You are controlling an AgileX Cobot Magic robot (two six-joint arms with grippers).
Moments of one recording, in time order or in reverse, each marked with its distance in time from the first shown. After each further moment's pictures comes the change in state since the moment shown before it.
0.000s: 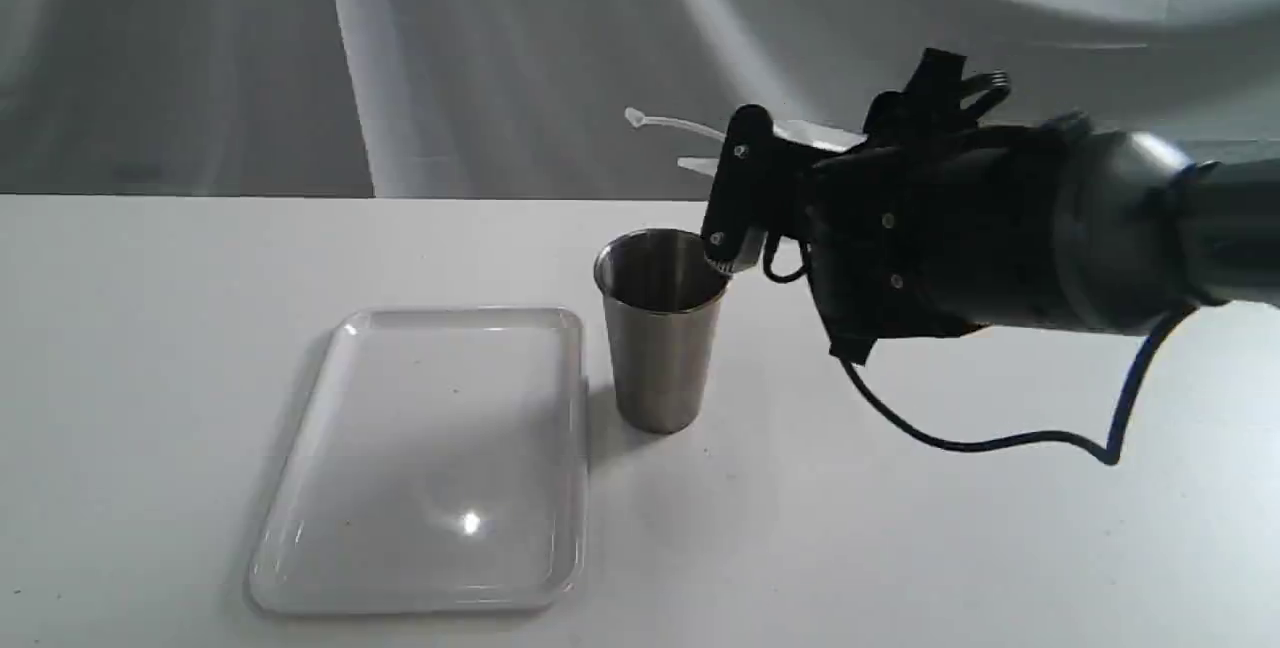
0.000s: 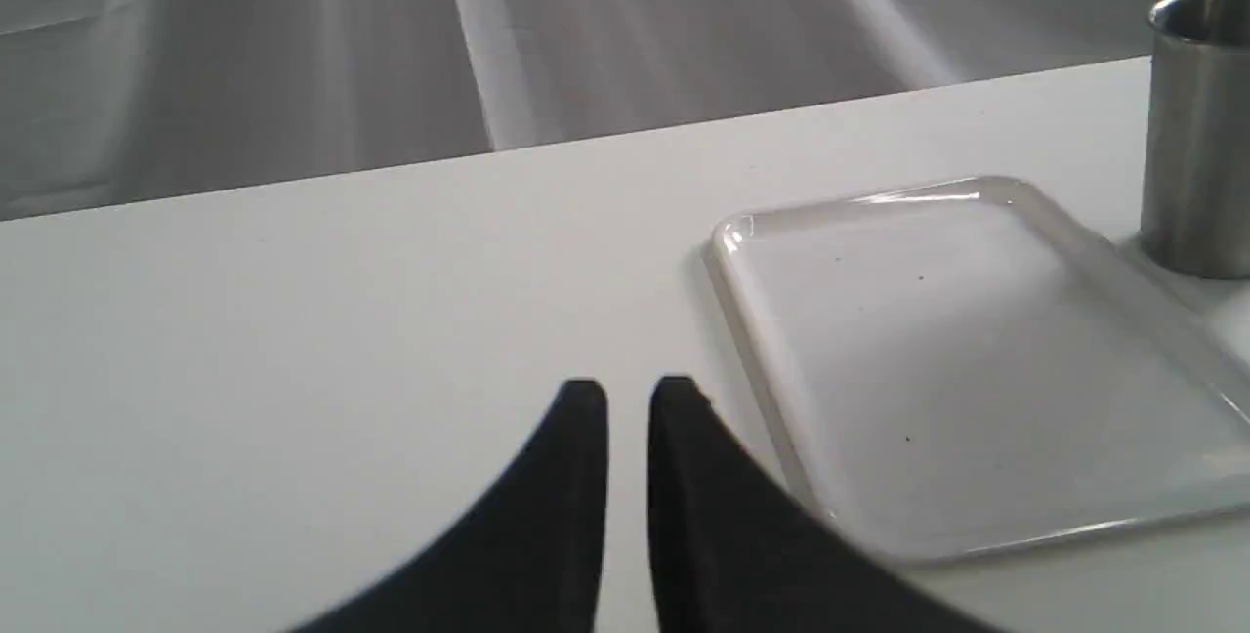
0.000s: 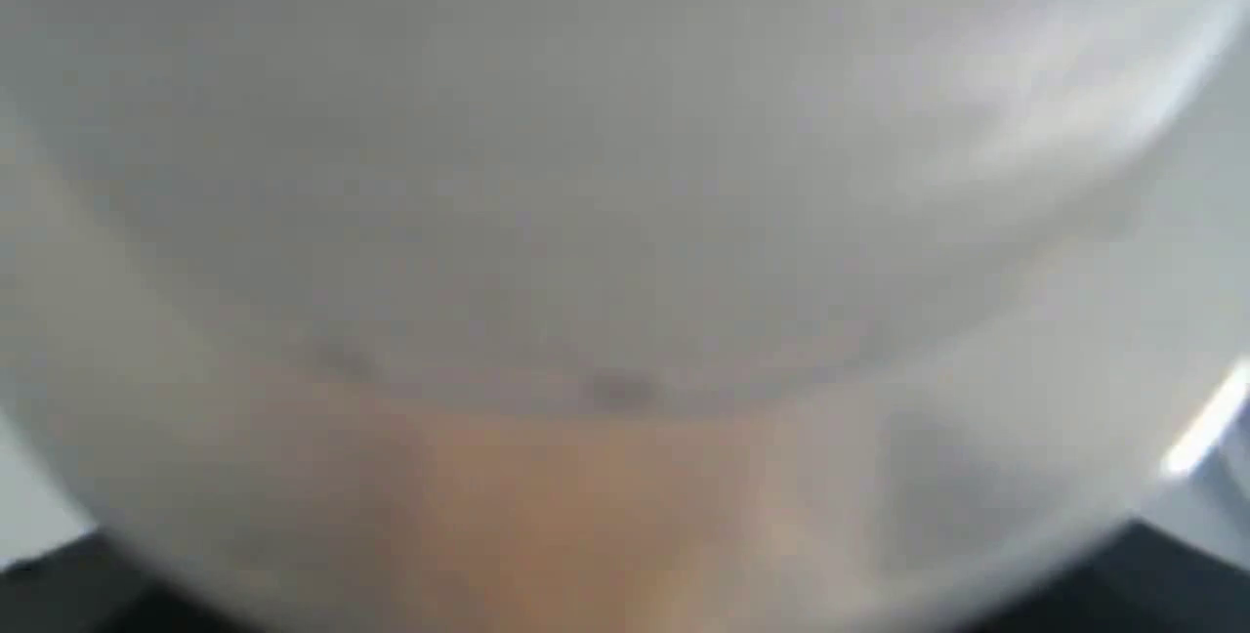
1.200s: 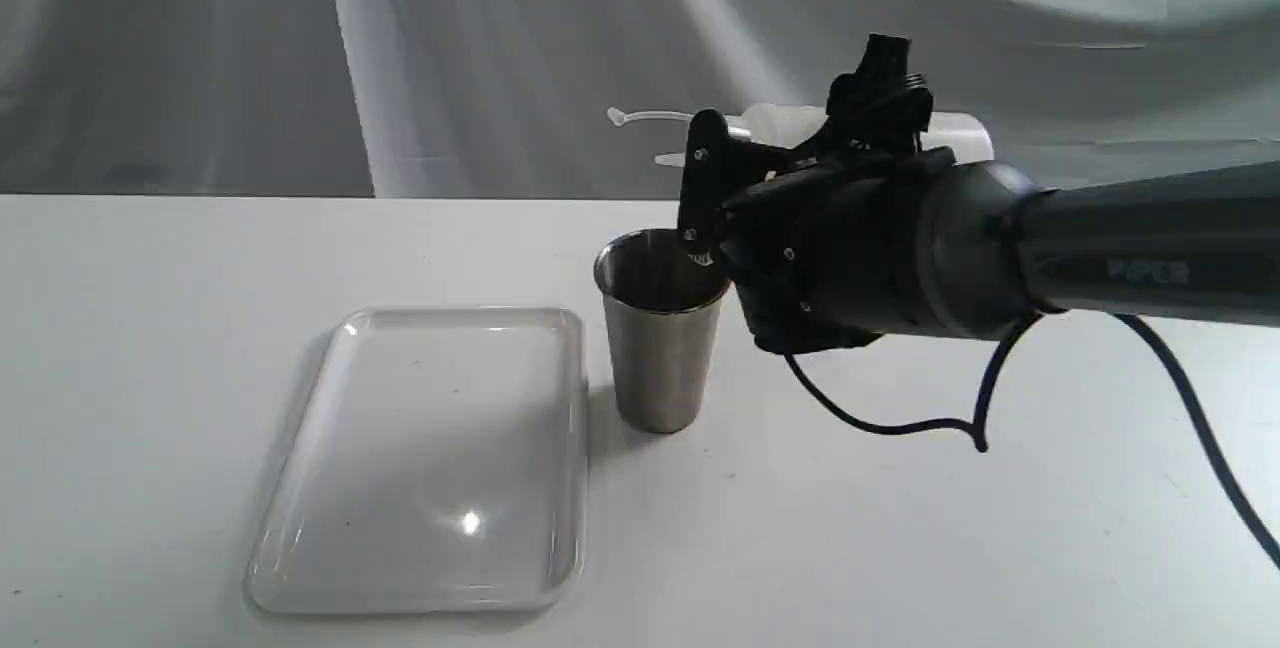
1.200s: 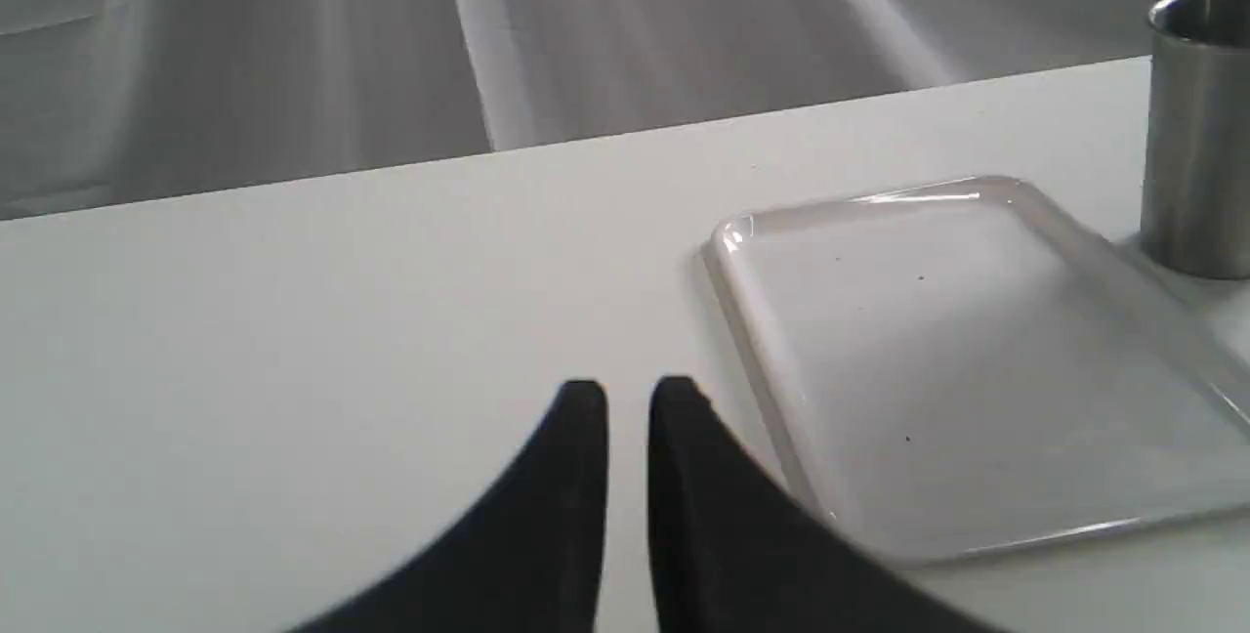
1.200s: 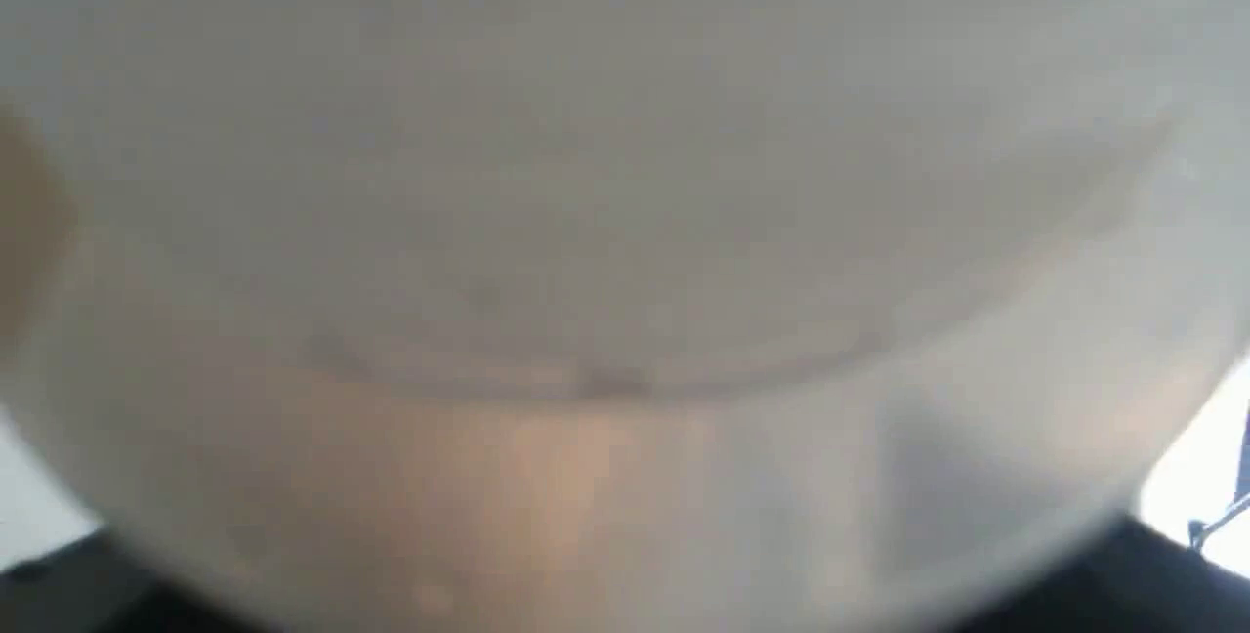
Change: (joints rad) left arm 0.000 0.000 0.000 0.000 0.000 0.000; right arm 0.018 0.153 -0.133 -0.162 0.152 0.044
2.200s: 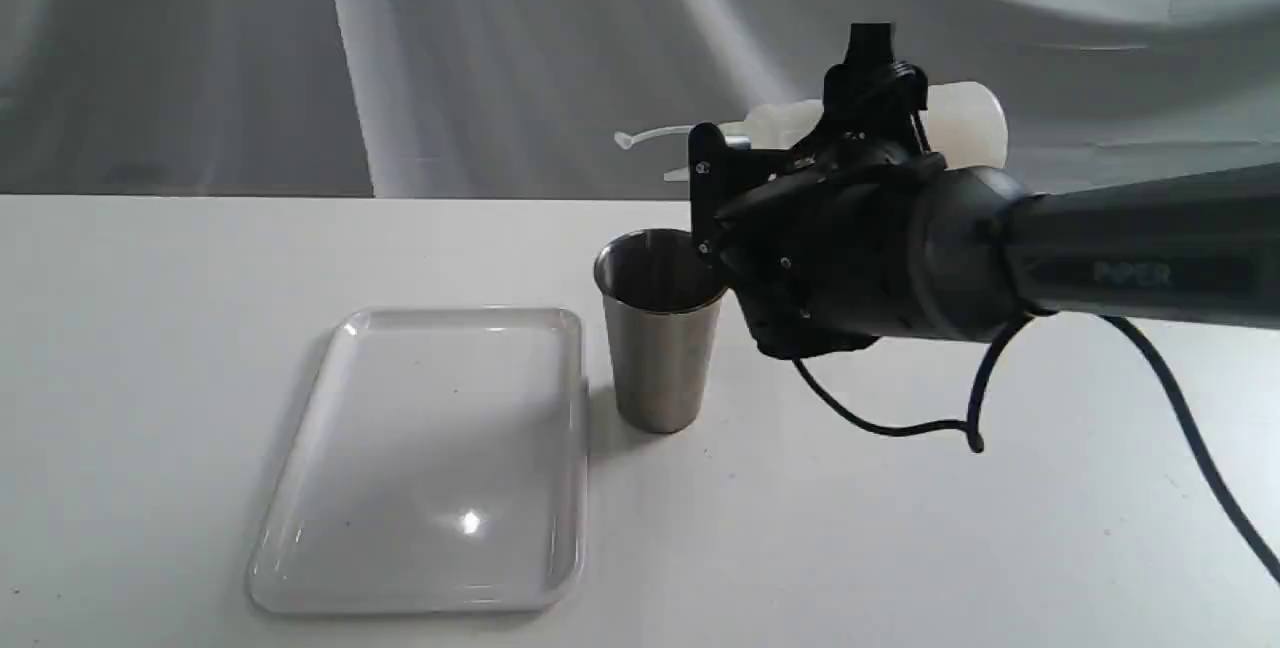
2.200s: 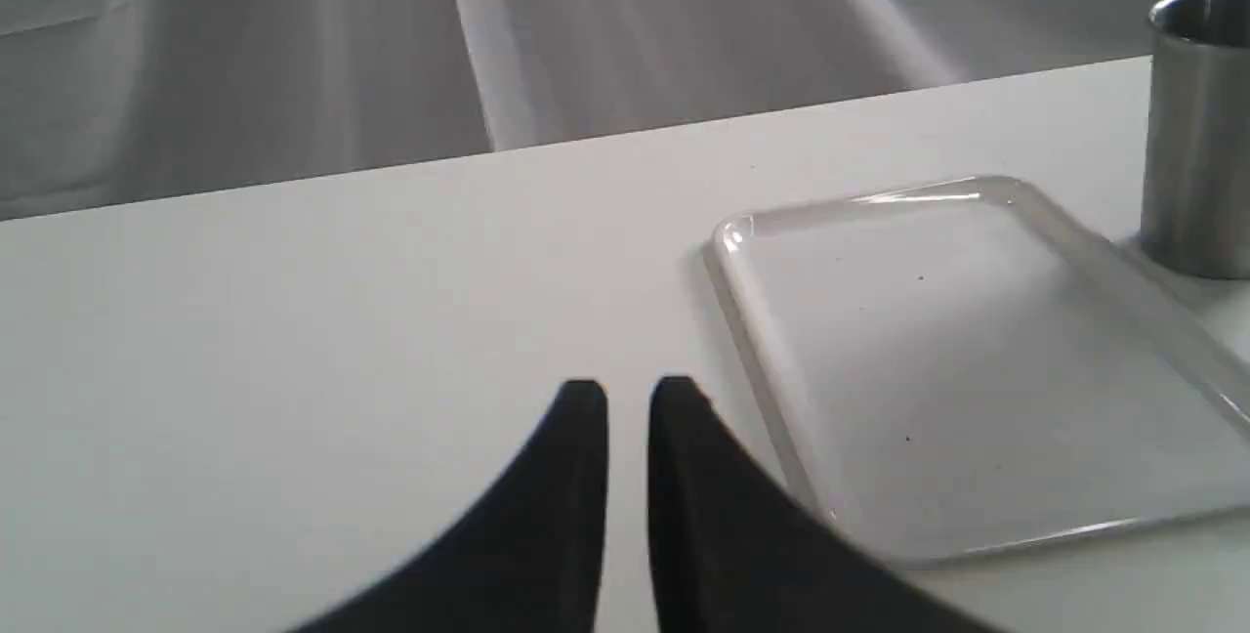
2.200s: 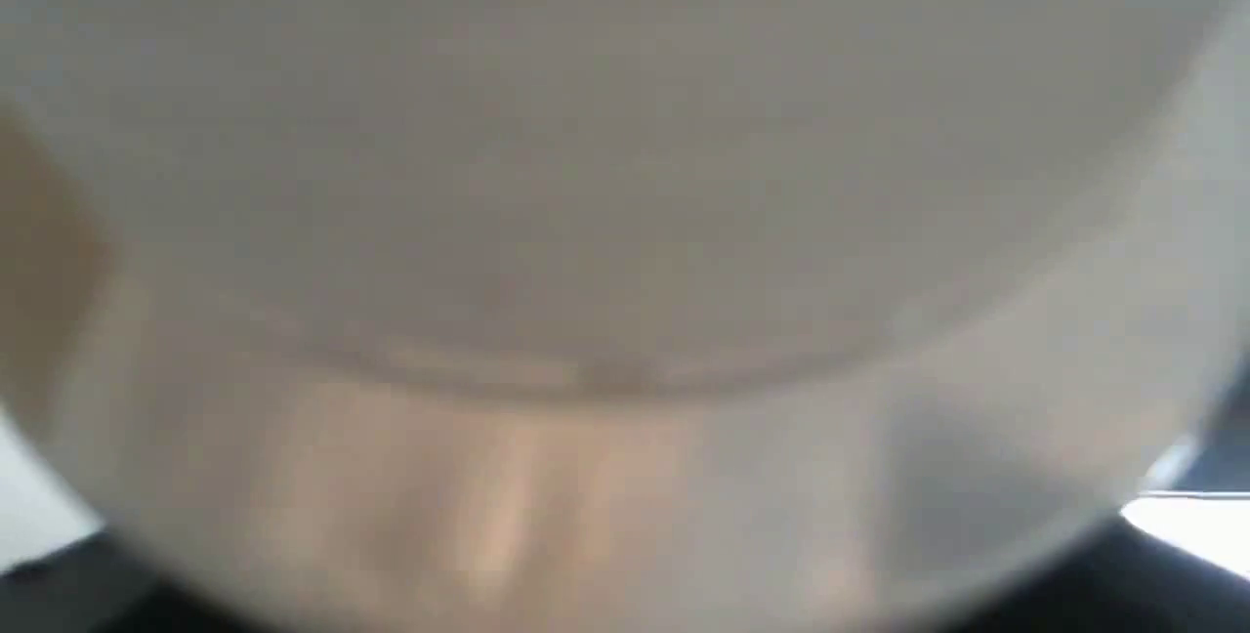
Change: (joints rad) left arm 0.000 0.000 0.000 0.000 0.000 0.000; right arm -0.004 0.015 -0.006 -0.063 0.044 -0.130
